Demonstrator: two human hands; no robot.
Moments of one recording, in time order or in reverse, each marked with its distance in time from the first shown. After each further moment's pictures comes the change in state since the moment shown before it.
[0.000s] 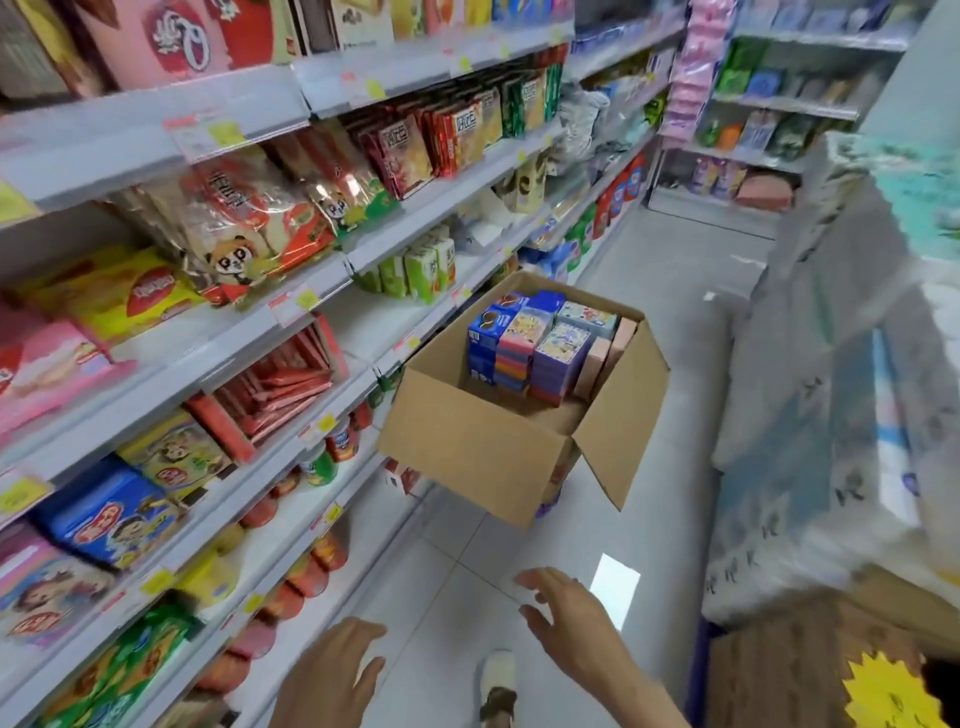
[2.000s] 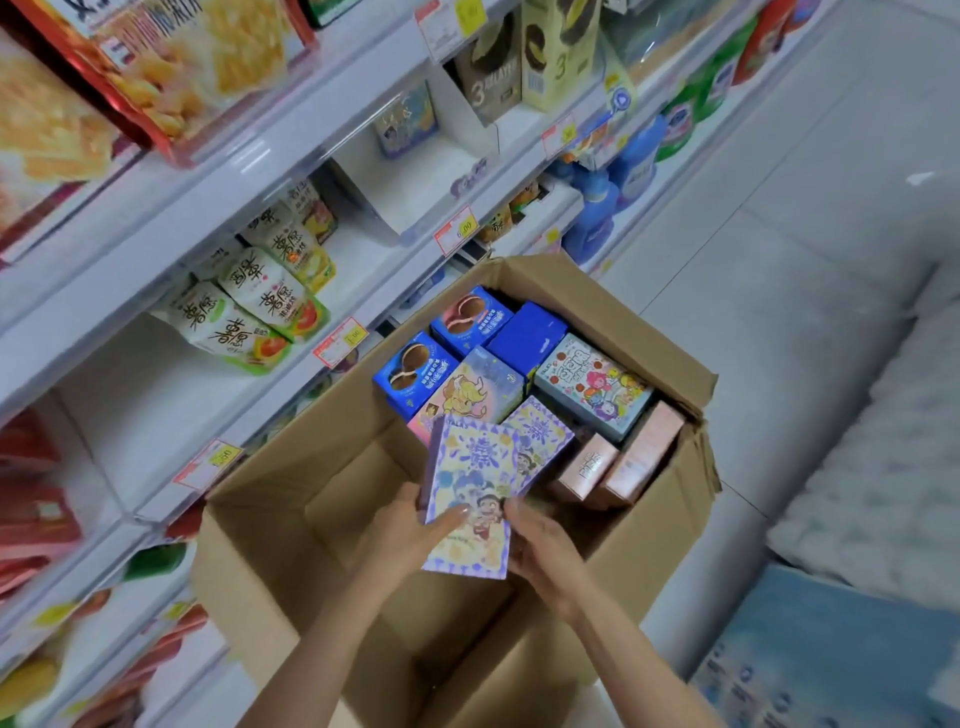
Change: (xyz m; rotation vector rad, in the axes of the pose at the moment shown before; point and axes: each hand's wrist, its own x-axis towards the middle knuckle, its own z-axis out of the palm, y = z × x) left_hand 0.644 0.076 0.138 -0.322 -0.362 -0.991; right_hand 0.510 0.251 -0.215 1.417 -0.504 0.553
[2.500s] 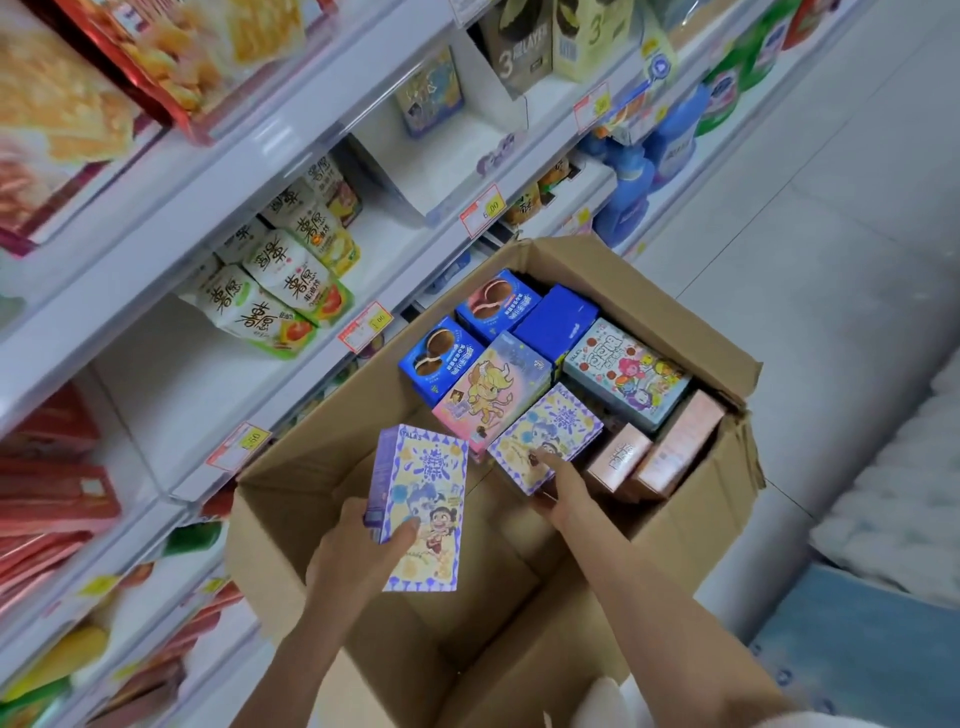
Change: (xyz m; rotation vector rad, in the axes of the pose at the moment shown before) left_hand -0.024 -0.046 -0.019 0.074 0.245 -0.186; right_hand 0.098 -0.007 -0.017 0.288 0.482 0.209
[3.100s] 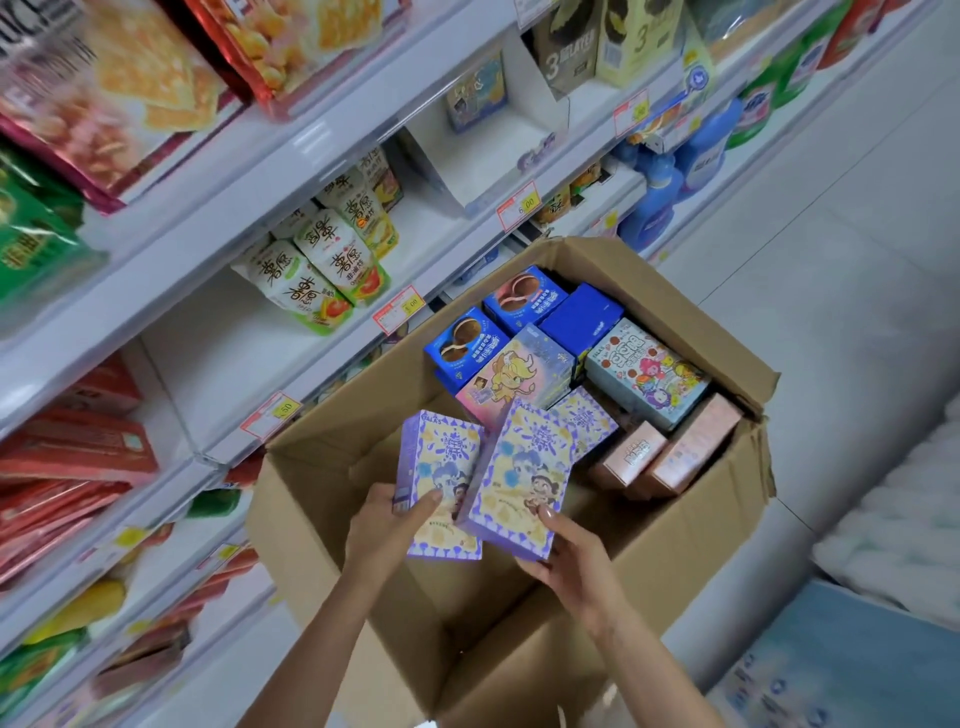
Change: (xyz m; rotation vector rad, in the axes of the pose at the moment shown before) left_hand 0.000 -0.014 0.012 -0.369 -0.041 -0.108; right_hand -0.111 0.053 -0.038 -0.092 -0.407 -0.018
